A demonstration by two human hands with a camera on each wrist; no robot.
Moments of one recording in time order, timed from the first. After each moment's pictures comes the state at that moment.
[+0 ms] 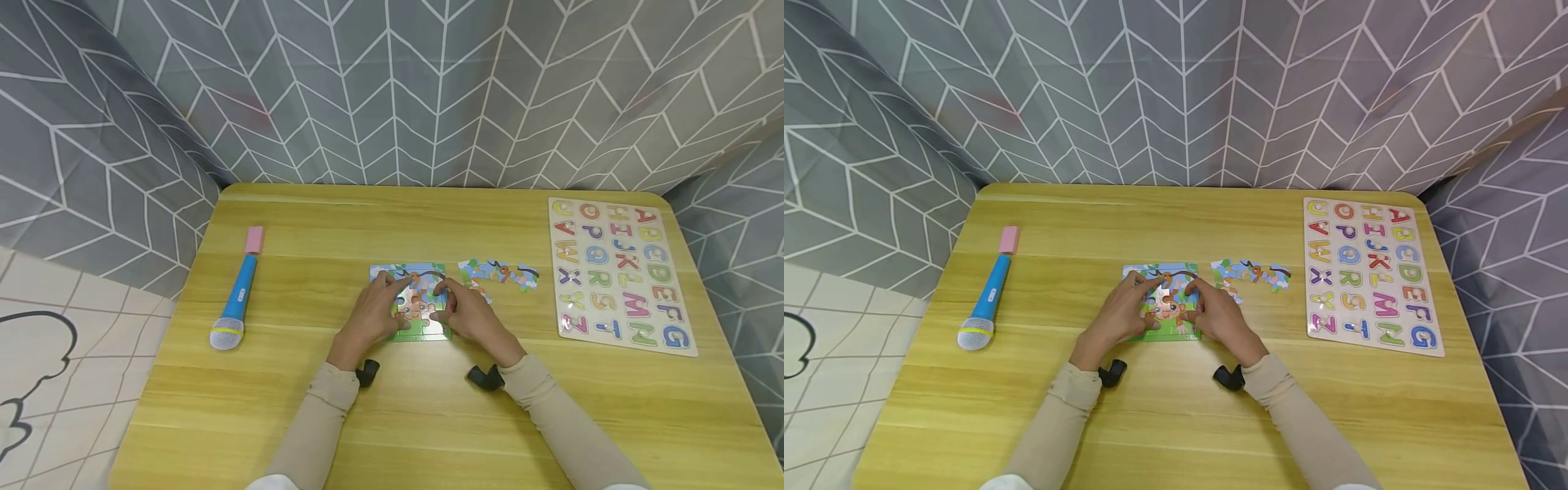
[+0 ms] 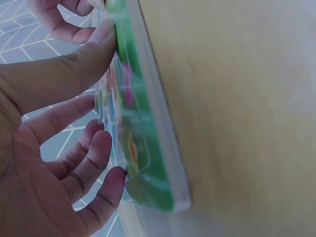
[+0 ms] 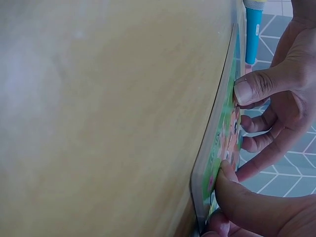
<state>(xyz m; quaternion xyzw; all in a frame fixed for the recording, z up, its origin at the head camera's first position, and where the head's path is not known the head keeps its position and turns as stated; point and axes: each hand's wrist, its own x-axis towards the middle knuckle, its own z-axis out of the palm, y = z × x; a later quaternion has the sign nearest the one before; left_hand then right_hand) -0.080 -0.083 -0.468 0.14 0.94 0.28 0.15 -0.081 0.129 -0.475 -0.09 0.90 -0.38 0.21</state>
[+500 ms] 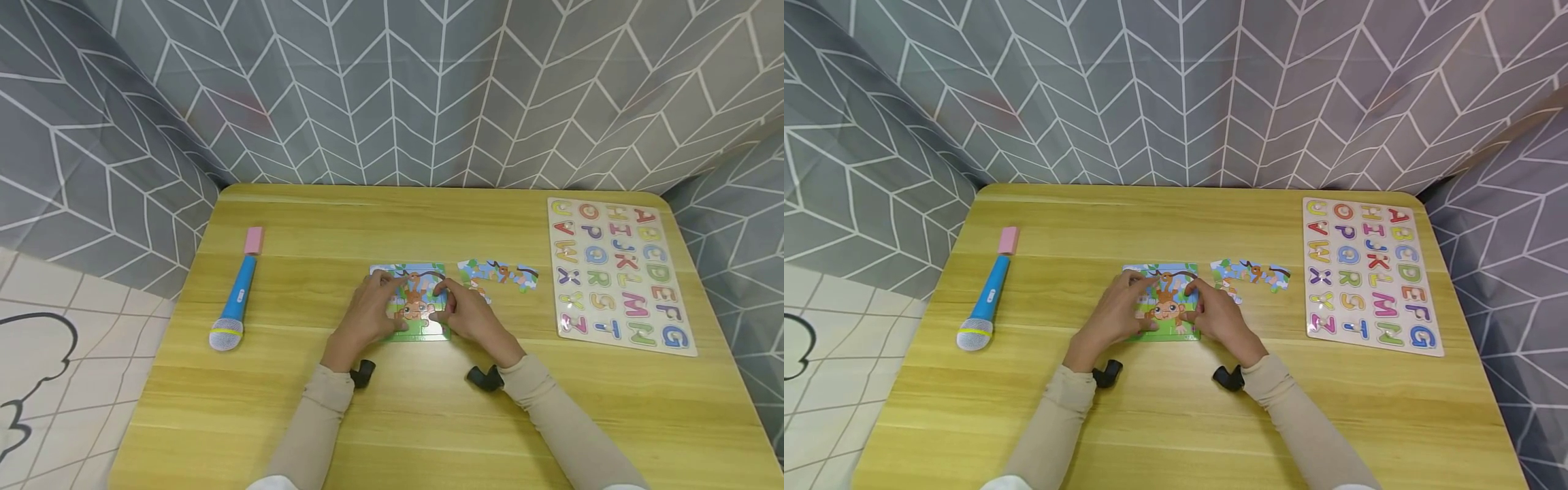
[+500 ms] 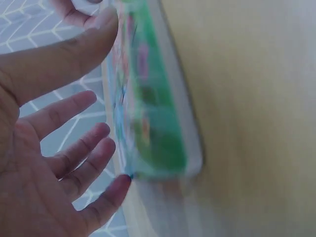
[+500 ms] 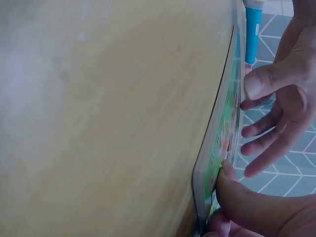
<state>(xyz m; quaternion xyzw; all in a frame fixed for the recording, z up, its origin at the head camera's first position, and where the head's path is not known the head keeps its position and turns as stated) -0.080 -0.091 -0.465 0.14 0.93 0.30 0.14 -0.081 0.129 -0.476 -0.08 0.90 -0.37 0.21</state>
